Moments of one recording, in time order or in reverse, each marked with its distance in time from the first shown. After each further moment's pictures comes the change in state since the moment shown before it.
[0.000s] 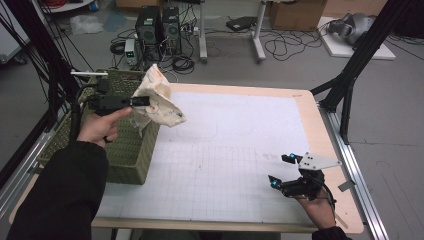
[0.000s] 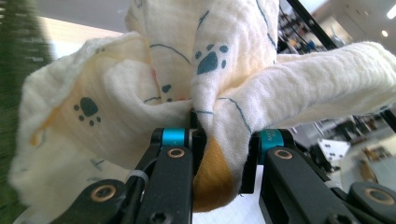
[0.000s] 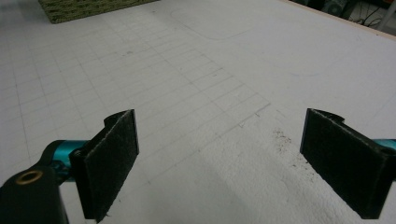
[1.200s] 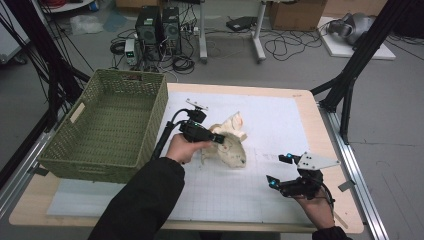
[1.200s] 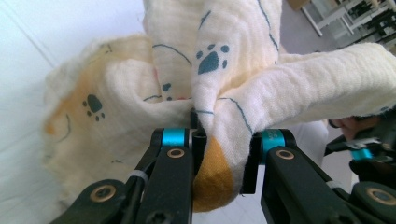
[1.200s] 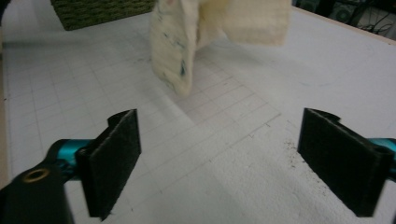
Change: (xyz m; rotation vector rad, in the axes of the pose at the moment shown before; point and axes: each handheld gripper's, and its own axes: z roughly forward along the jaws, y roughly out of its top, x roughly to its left) left arm -0.046 -0.085 0.209 0.399 0.031 0.140; right arm 0.004 0.006 0.001 -0.014 0.035 -0.009
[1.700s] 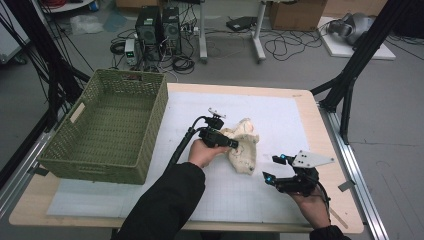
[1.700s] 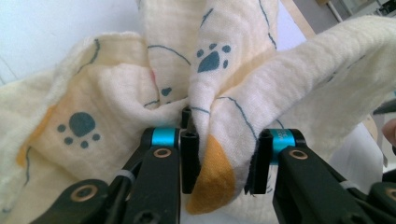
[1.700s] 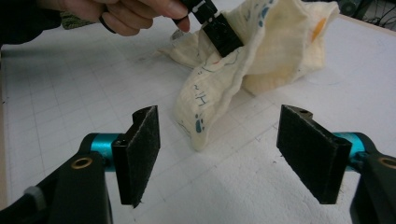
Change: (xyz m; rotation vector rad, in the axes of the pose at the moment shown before) left arm 0.008 0.000 0.062 0.001 0.071 -0.010; right arm 0.002 0.004 0.010 0.019 0.002 0.013
